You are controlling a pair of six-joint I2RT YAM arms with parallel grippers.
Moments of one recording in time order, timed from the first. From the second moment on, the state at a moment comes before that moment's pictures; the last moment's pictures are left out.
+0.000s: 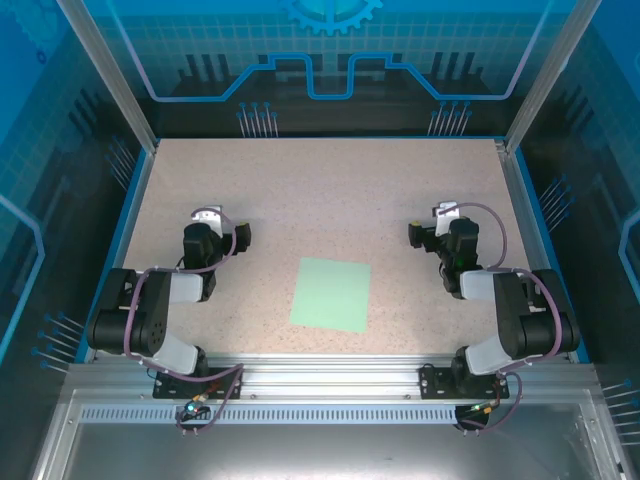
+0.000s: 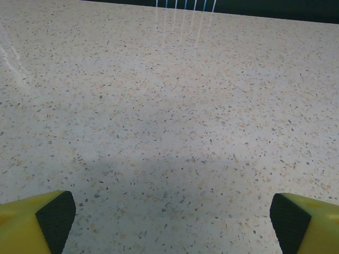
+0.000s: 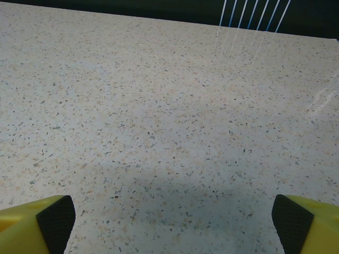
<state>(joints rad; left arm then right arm) 0.00 1.52 0.39 0.71 0.00 -0.11 0.05 1.50 0.42 0.66 0.02 -0.07</state>
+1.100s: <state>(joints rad) -0.17 0.95 0.59 -0.08 0.05 -0.44 0.17 1.32 0.79 -0.03 0.09 0.18</state>
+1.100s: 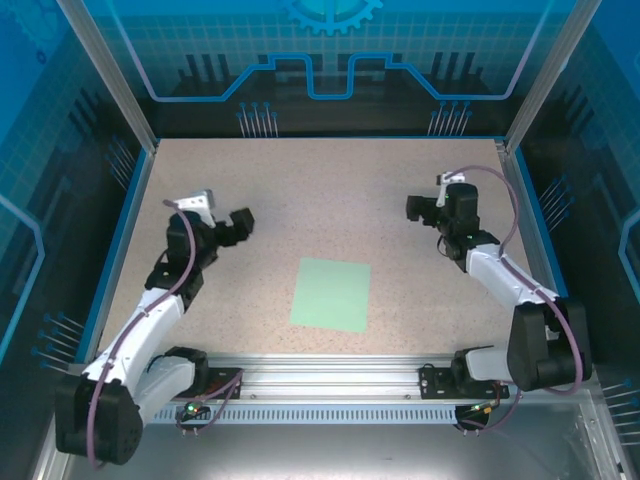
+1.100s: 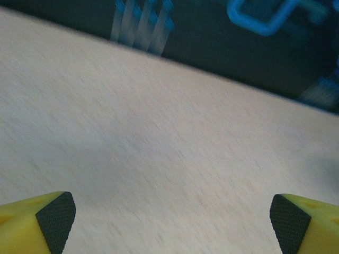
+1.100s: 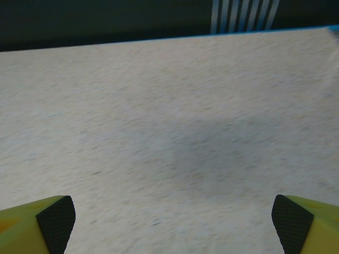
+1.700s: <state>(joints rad) -0.67 1.27 0.61 -0.37 0.33 -0.79 0.61 1.63 0.98 -0.52 0.05 0.41</state>
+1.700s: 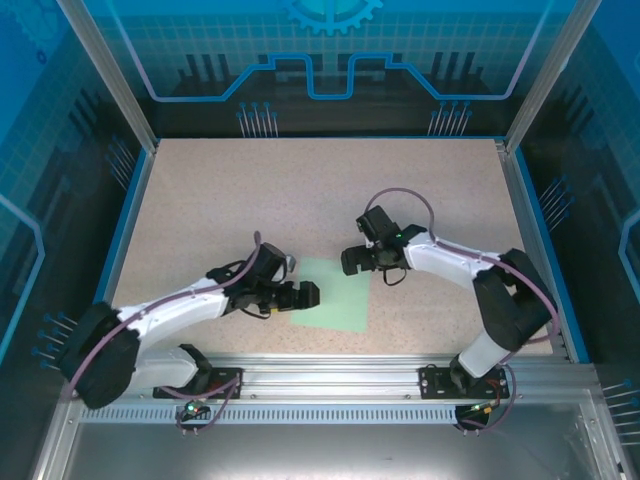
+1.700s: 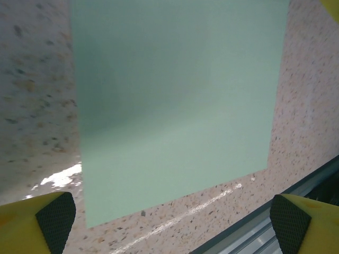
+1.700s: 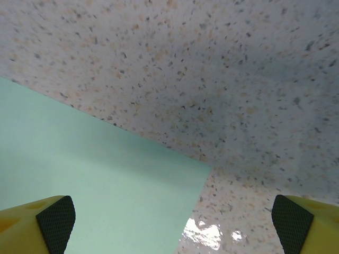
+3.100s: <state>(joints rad) -0.73 1.51 0.71 -0.28 0.36 -0.83 0.72 1.77 1.06 -0.62 -0.15 0.48</state>
